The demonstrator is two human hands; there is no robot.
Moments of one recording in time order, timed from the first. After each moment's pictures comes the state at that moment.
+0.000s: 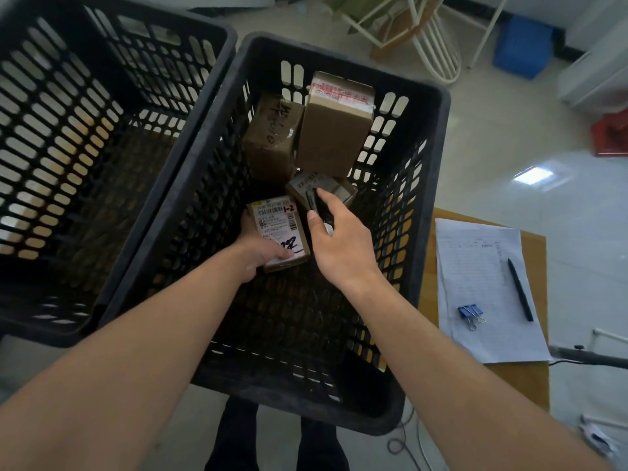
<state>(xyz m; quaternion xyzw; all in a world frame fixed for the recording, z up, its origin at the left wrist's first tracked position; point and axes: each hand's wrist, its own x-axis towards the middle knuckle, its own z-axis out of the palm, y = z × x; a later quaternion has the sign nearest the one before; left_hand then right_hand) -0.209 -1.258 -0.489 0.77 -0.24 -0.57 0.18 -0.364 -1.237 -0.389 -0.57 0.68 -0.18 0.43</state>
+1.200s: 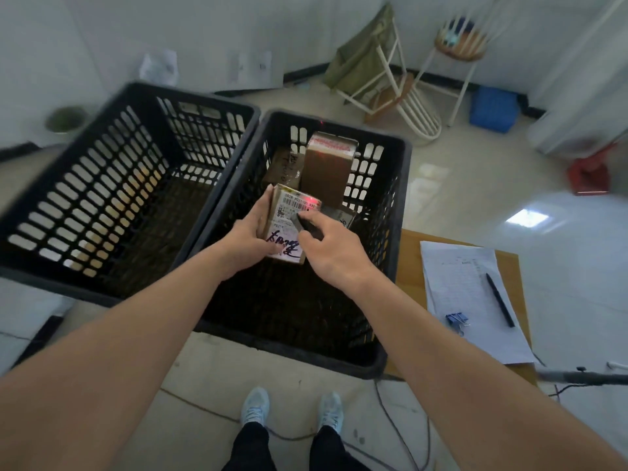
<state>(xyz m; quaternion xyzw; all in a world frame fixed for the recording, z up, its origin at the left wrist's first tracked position) -0.169 -1.217 -0.352 0.64 -0.50 -0.54 0.22 -0.356 -1.193 -0.297 -0.62 0.63 -0.16 0.44</state>
